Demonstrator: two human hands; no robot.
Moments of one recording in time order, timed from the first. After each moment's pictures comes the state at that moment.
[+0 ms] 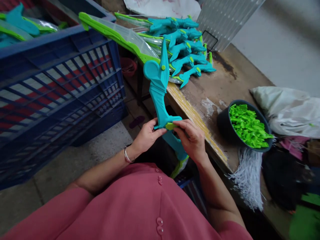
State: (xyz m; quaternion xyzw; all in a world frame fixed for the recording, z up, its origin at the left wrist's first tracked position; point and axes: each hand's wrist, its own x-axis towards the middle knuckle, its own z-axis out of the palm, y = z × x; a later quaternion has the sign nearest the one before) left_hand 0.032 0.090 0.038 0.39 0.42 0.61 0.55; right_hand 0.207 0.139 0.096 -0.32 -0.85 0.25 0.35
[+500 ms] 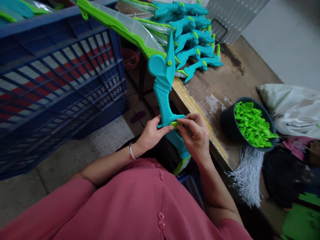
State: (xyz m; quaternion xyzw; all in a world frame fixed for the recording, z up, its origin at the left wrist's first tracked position) left_hand 0.041 0.087 0.038 0.41 0.46 0.60 0.51; right_hand 0.206 0.134 0.099 -0.36 -0.84 0.17 0.36
